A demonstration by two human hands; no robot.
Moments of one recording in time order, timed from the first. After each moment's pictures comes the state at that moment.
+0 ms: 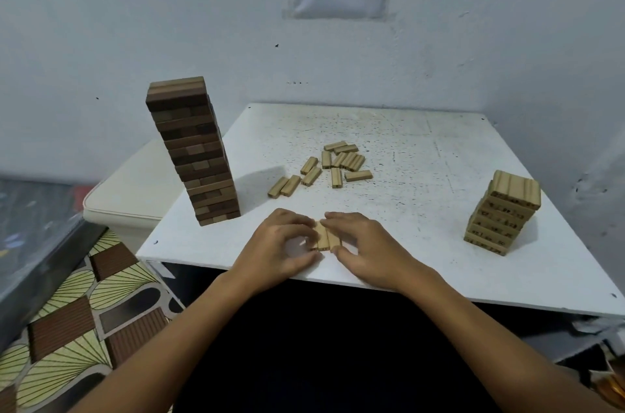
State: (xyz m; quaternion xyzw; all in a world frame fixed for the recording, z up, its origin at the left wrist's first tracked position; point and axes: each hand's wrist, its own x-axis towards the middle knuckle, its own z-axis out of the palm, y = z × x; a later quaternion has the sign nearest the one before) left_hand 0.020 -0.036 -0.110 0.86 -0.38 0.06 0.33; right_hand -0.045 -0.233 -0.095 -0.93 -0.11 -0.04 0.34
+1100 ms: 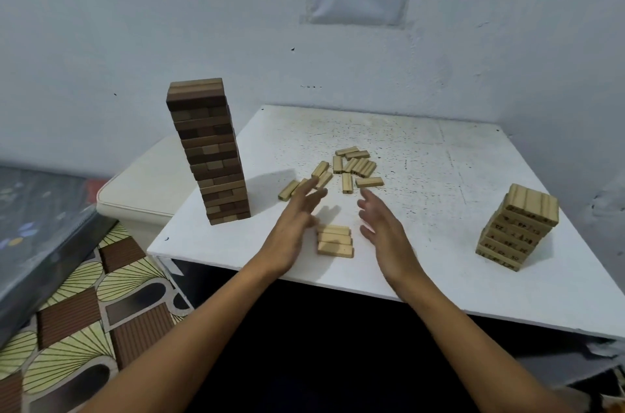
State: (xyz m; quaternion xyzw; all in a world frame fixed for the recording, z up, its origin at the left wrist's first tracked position) left_hand 0.018 -0.062 -0.089 0.71 -0.23 -0.12 0.65; right_hand -0.042 -0.219 -0.090 -0.73 0.06 -0.10 0.67
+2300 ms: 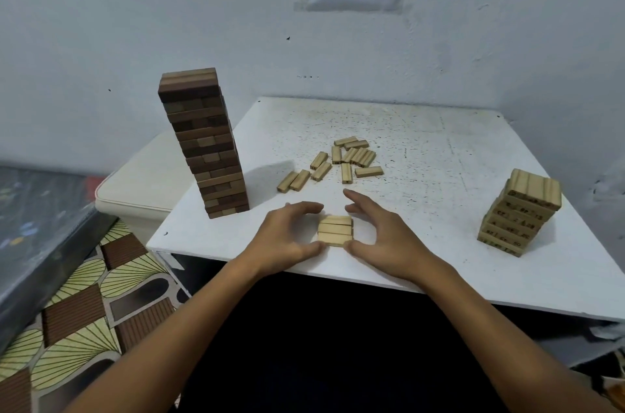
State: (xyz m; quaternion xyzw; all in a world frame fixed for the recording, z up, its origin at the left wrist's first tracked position) left_hand 0.020 -0.039 -0.093 0.87 -0.26 -0.08 0.41; right_hand -0.045 -0.240 -0.089 -0.90 -0.02 0.01 0.43
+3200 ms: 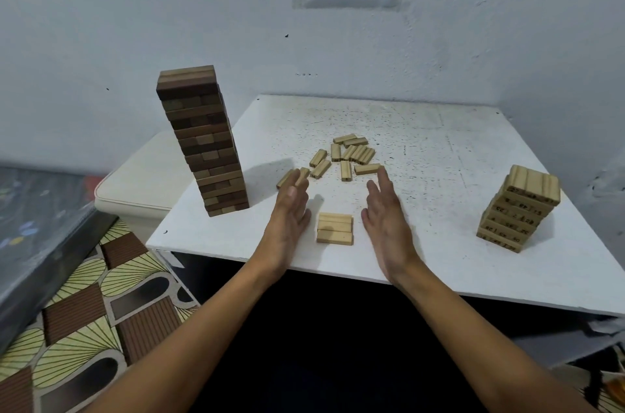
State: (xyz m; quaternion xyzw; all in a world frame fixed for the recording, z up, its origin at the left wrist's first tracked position) left_hand 0.002 -0.061 -0.089 0.63 -0.13 -0.14 0.76; right_hand -0.044 -0.210 -0.090 -0.63 0.07 -0.10 0.77
